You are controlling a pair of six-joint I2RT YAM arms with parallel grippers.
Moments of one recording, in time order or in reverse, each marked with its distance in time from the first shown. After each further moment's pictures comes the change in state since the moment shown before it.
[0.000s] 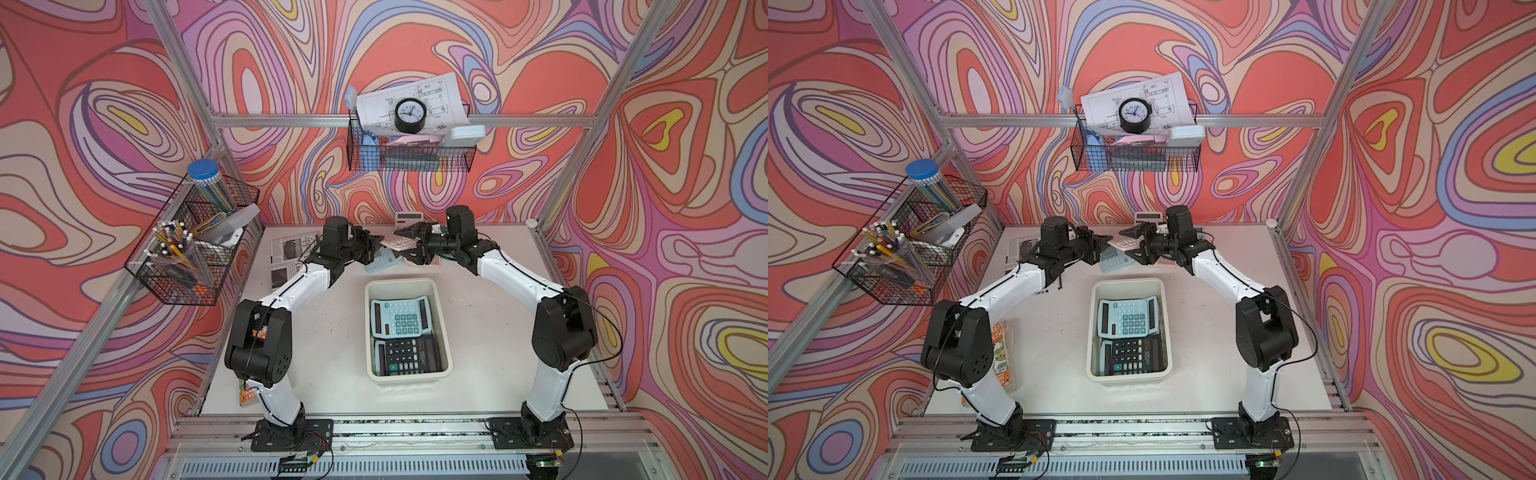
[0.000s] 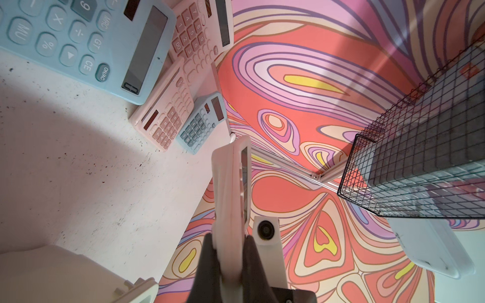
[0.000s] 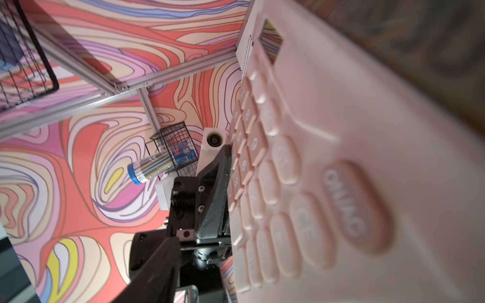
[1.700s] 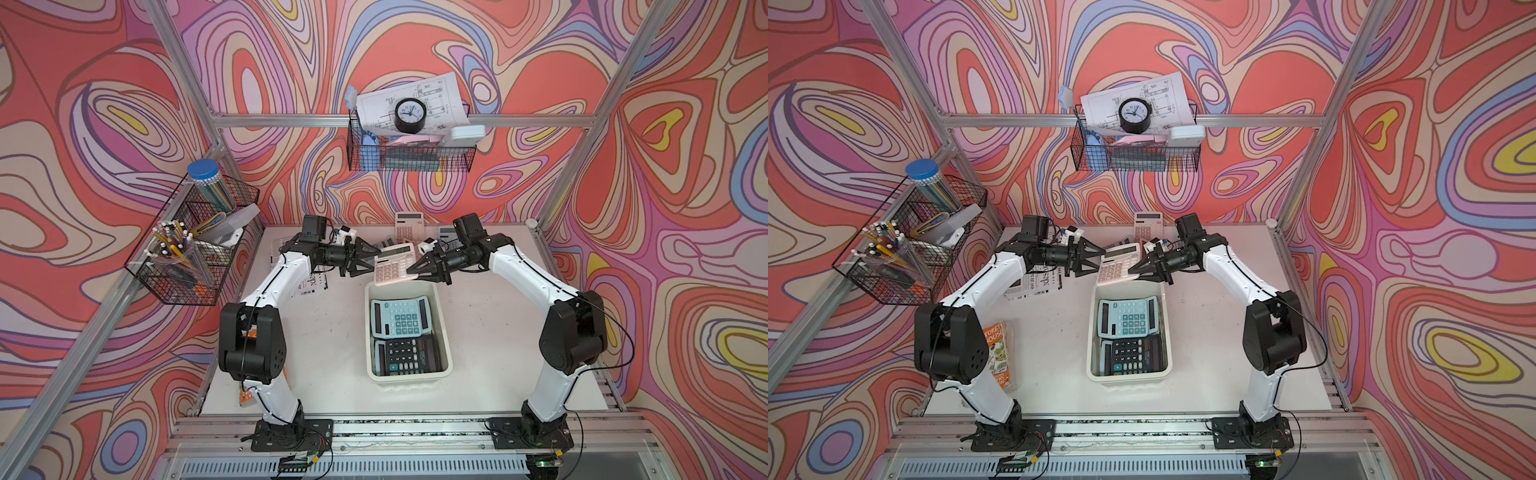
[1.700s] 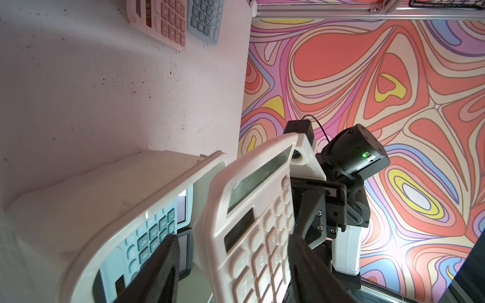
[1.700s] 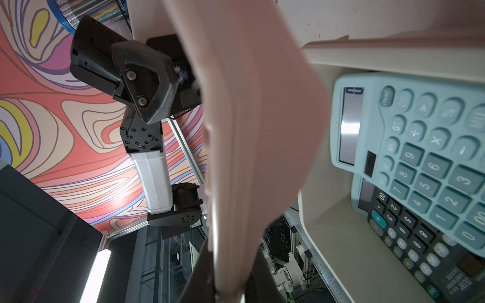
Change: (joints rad) left arm 0.146 0.015 0.139 -0.604 0.645 0.835; right arm -0.071 -0.063 0.017 -0.649 -0.551 -0.669
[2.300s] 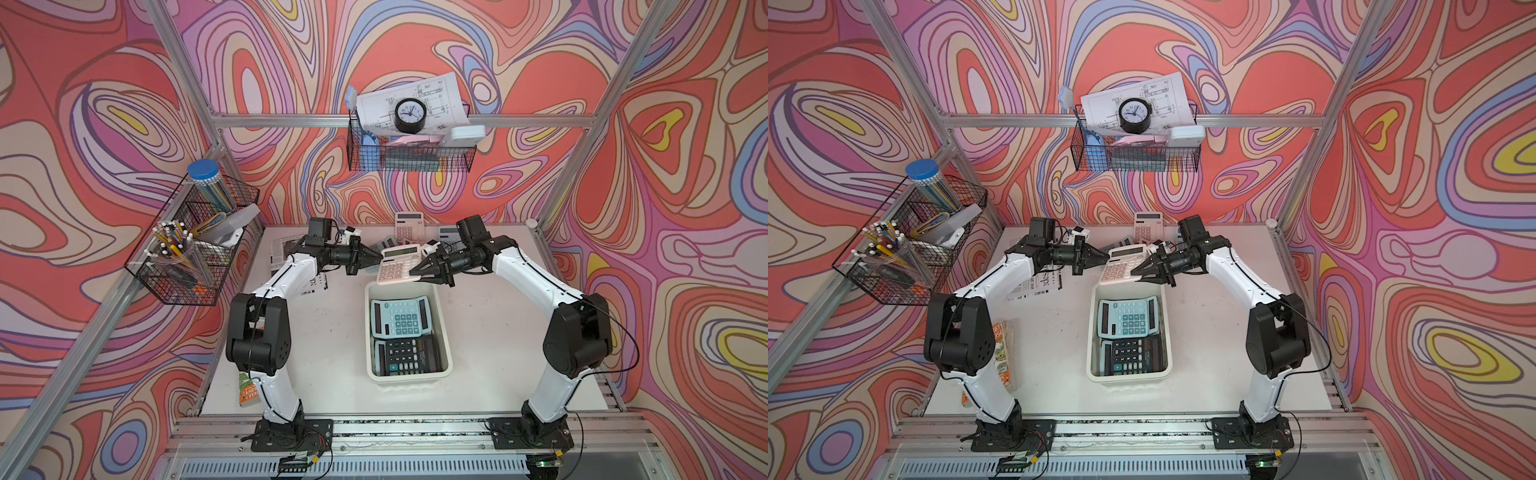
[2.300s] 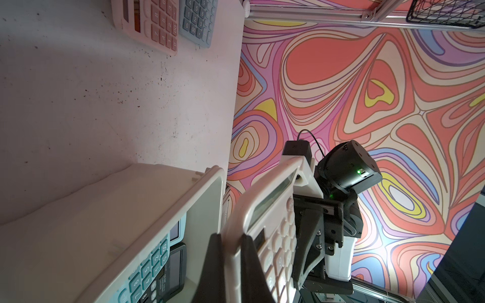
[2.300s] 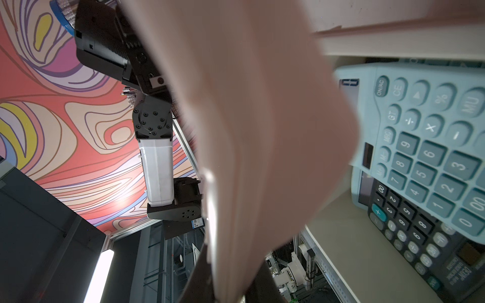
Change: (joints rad) left arm -0.016 0.055 -0.043 0.224 0.023 -0.157; right arm -0.005 -0.026 -0.030 0.003 0.007 0.013
